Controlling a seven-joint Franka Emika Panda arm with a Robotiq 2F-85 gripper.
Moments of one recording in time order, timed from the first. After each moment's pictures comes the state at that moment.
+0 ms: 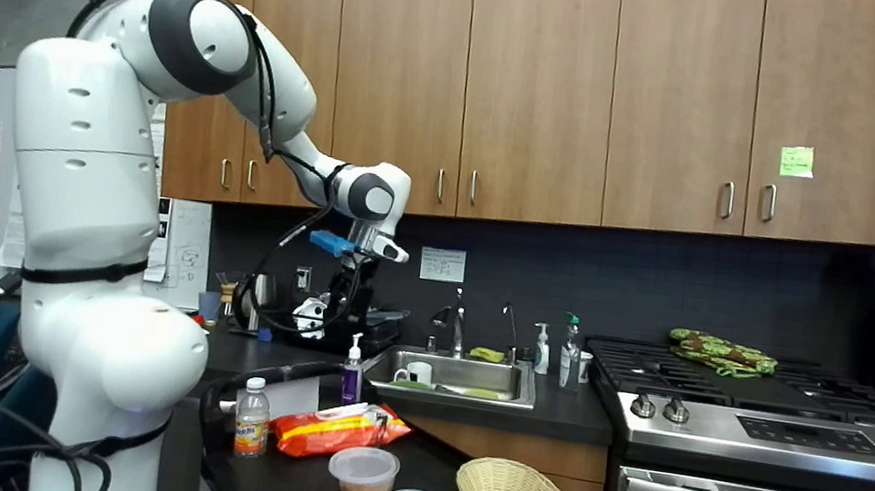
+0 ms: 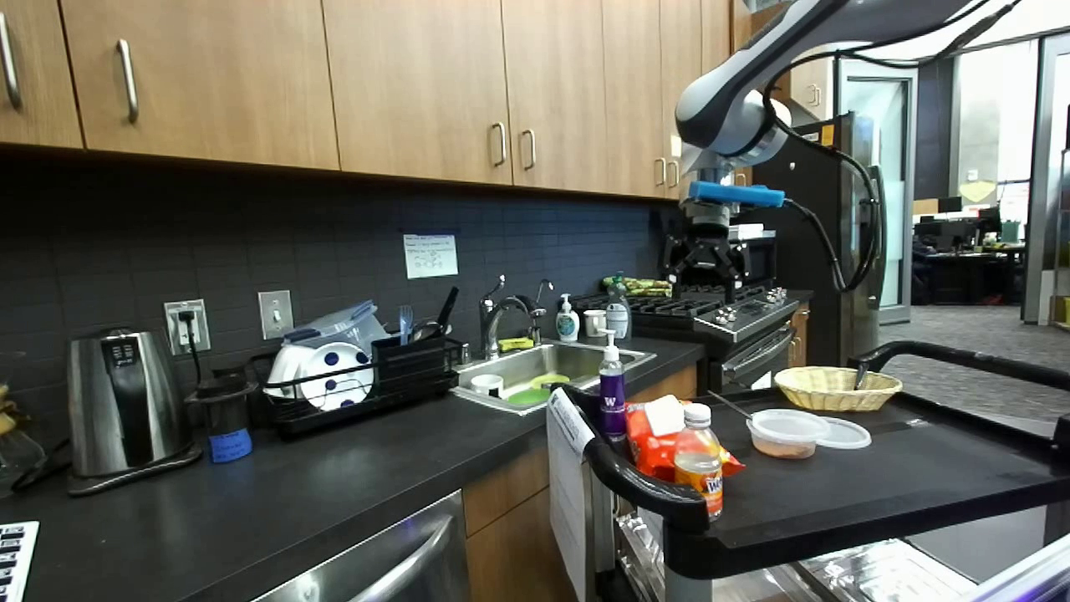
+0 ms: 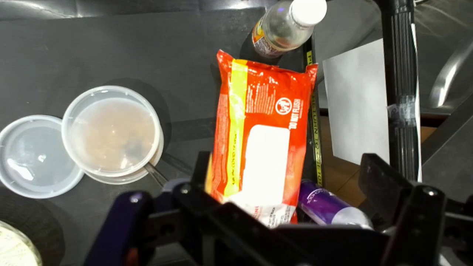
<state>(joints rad) 0.06 -0.16 0.10 -2.20 0.28 1.90 0.35</state>
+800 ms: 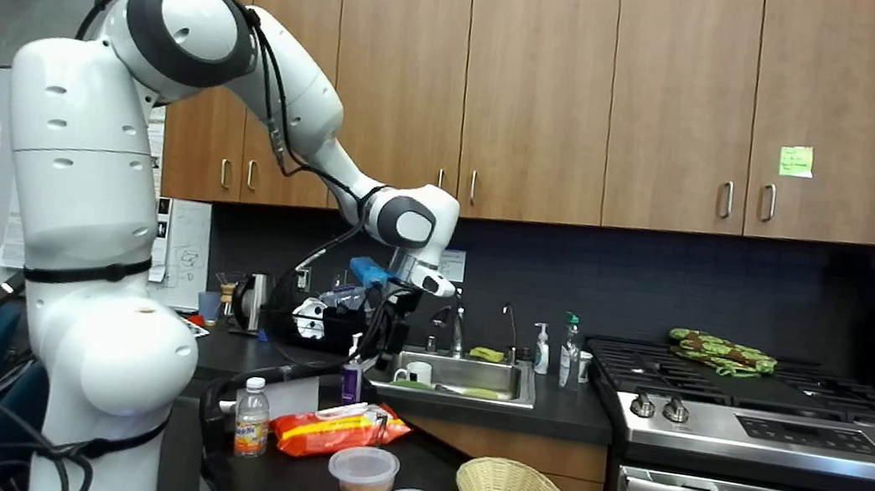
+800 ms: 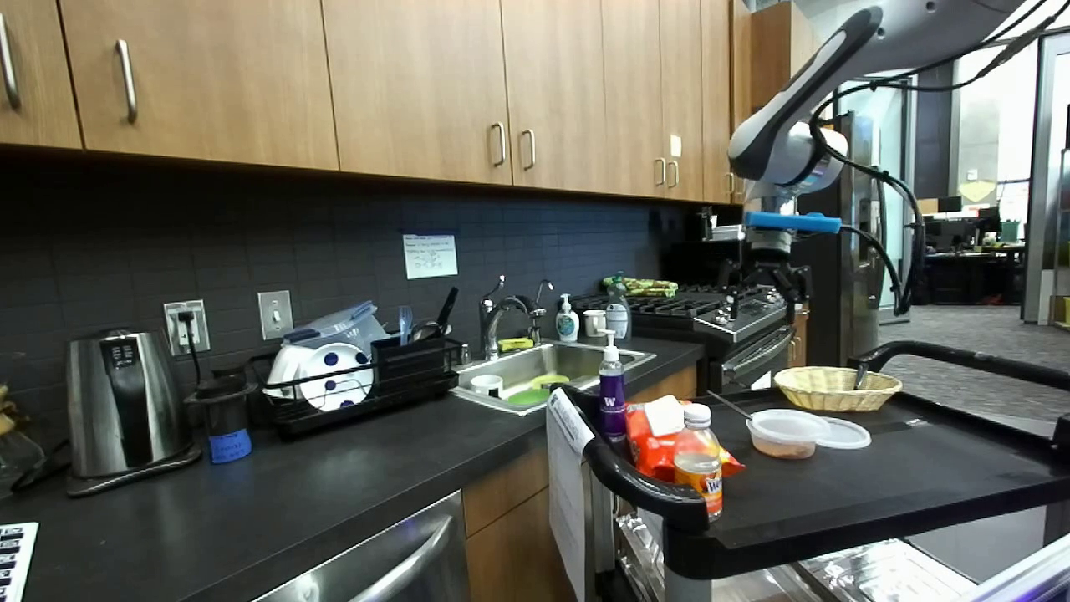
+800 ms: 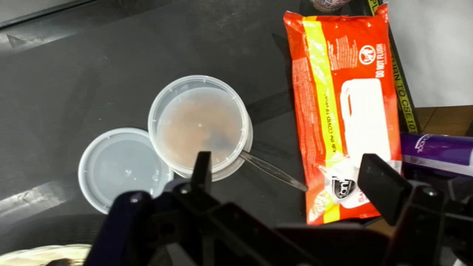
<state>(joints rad) -0.06 -0.17 -0.04 -2.33 0.28 1.98 0.32</state>
